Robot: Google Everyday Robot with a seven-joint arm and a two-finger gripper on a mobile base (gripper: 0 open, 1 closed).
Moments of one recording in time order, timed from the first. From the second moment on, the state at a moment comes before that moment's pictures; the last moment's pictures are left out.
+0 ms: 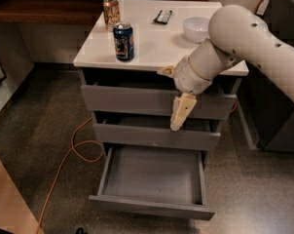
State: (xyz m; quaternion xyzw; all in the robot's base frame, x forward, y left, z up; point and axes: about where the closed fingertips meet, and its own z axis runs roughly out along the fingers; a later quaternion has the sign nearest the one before) arm 0.578 -0.075 0.812 -0.74 0.61 0.11 0.26
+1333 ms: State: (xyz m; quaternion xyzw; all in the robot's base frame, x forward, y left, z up) arm 0.597 -0.061 0.887 -0.70 0.65 0.12 0.27
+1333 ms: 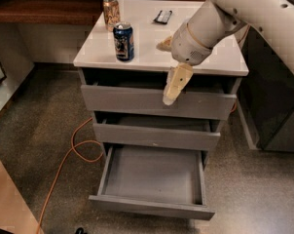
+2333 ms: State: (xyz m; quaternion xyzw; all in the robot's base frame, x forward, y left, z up) arm 0.597 -0.061 0.887 -0.70 0.65 0.12 0.27
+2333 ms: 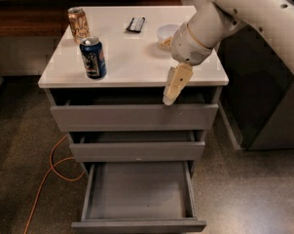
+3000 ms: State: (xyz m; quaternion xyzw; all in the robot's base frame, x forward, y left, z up) arm 0.623 -0.039 0.880 -0.69 0.65 0.14 0.27
